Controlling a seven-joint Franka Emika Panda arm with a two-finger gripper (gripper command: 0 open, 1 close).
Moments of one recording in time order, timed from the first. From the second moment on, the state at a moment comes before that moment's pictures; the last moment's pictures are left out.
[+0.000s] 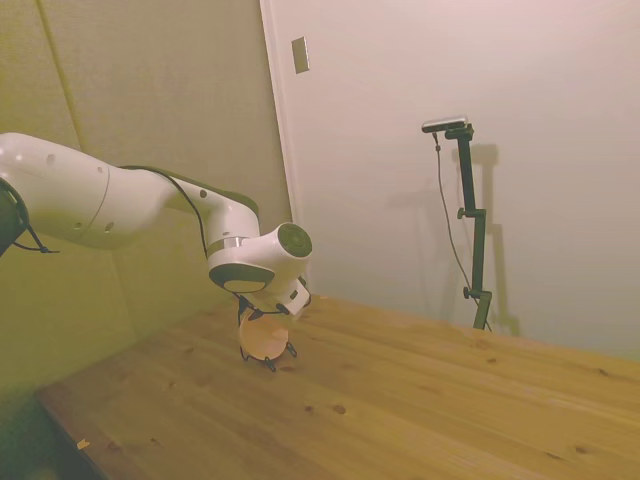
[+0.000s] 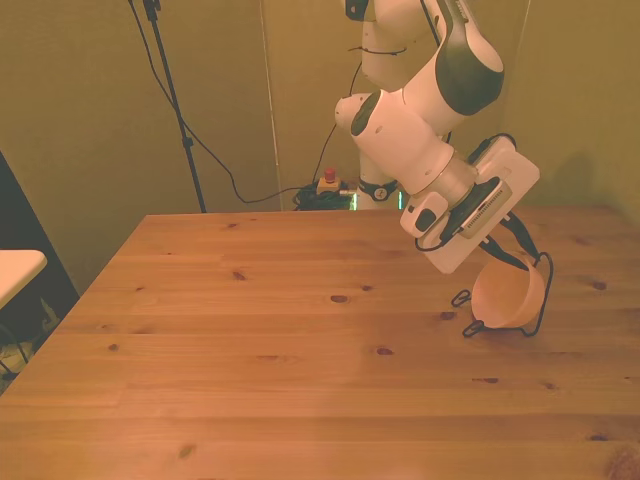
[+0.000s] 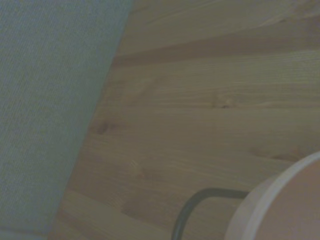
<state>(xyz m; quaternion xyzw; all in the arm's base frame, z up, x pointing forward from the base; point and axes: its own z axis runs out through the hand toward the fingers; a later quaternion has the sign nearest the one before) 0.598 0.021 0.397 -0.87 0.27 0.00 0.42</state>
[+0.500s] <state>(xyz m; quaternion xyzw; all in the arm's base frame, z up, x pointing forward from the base) 0.570 -0.033 0.437 -0.87 0.29 -0.04 0.39</state>
